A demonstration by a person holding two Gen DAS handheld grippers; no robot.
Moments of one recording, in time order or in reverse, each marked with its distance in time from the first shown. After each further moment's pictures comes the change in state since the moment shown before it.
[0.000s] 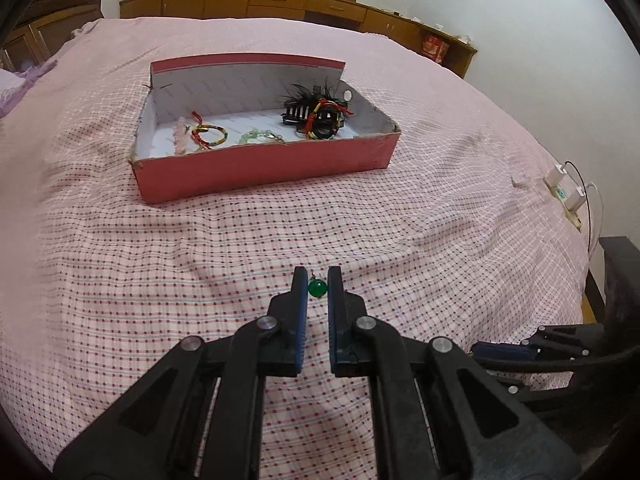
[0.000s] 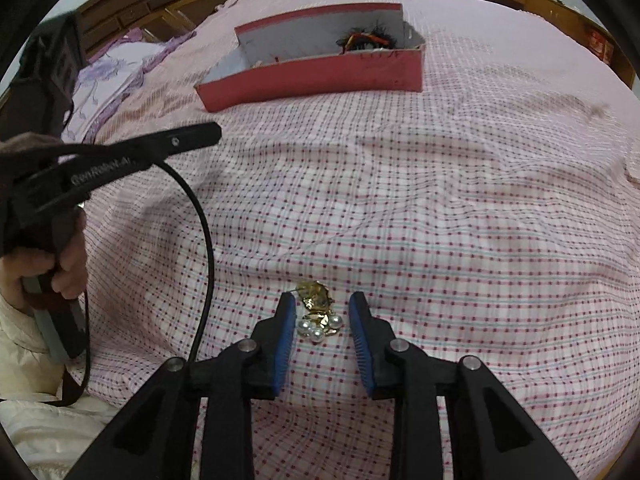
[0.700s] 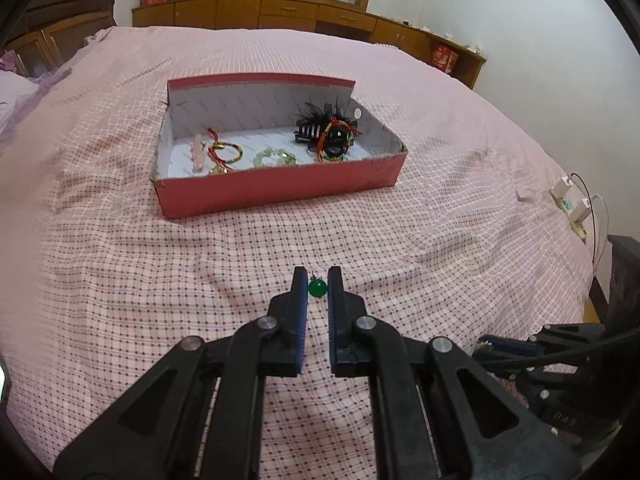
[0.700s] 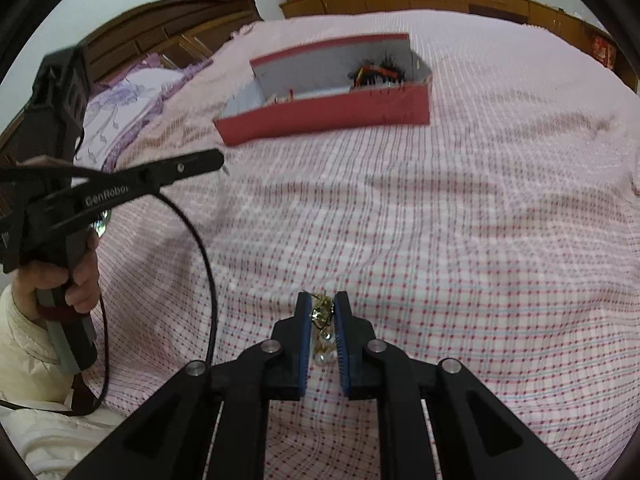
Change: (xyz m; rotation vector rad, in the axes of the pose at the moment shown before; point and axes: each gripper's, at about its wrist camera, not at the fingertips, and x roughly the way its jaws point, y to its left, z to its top) left arm -0.017 -0.002 0.009 -0.013 -0.039 0.045; right arm -0.022 -0.012 0.007 0.005 -0.123 0.079
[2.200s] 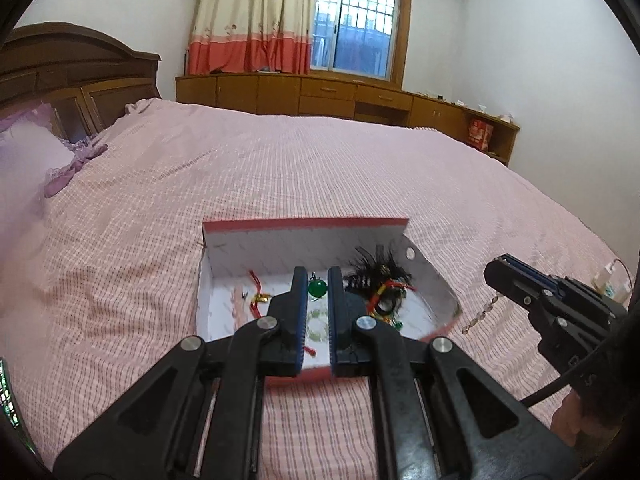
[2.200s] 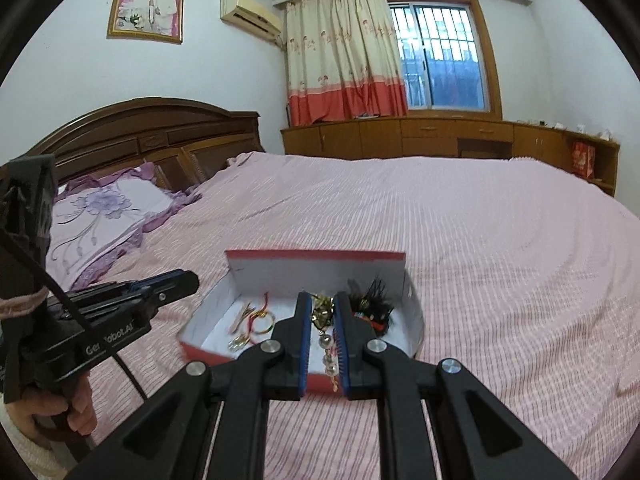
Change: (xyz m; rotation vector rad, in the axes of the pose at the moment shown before) left arm 0.013 0.022 0.102 -0.031 -0.315 0.155; right arm 0.005 0.006 0.164 -0.111 -0.507 -0.104
